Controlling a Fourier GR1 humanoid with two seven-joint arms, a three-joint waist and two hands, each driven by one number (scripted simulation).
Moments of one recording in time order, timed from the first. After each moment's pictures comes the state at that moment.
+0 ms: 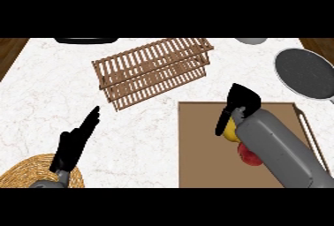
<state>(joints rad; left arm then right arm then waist) -0.02 0.29 -0.19 -1.37 0.06 0.03 0.05 -0.67 -0.35 0.57 -1.17 0.38 0.14 1.25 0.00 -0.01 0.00</state>
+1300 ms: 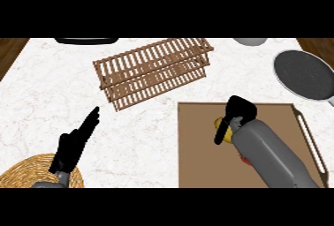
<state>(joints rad) -0.01 0.27 -0.16 -1.38 0.02 0.01 0.04 -0.58 -0.26 0.49 -1.06 0.53 0.19 1.13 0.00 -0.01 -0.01</state>
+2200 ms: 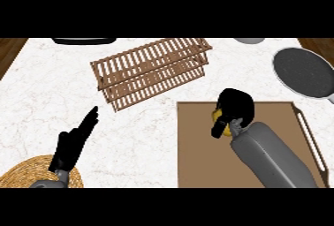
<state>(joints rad) -0.02 0.25 -0.12 -1.35 0.01 -0.01 0.03 -0.55 -0.27 0.50 -1.26 0.71 0.20 0.97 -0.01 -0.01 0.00</state>
